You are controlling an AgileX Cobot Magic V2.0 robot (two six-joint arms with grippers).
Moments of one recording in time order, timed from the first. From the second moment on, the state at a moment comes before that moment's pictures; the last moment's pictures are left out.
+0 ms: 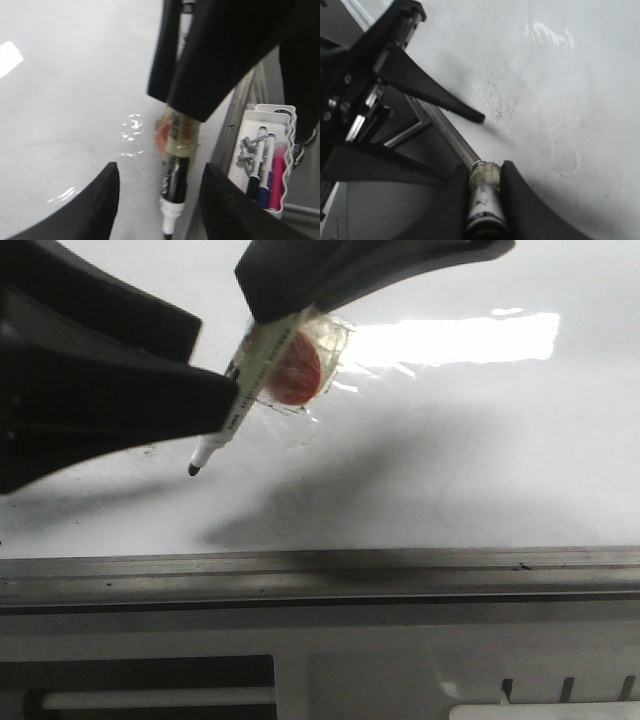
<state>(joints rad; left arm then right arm) -0.77 1.00 -0.39 0.58 -0.34 -0.17 0.82 1.11 -0.82 0.24 0.30 -0.17</state>
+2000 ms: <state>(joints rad) -0.77 0.61 -0.39 0.34 -0.03 -0.17 0.60 1.23 -1.12 0.18 0.41 -0.11</state>
